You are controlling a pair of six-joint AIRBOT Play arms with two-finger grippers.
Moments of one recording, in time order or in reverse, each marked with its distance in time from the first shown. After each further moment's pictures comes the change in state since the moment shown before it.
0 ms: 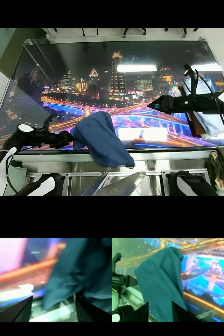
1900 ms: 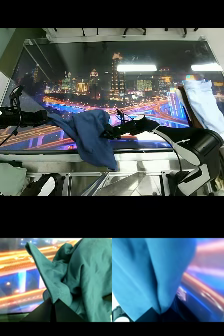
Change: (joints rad) left arm 0.019 0.268 0.433 0.258 -0.134 -0.239; right arm 0.618 -0.780 -0.137 0.675 -0.359 -0.377
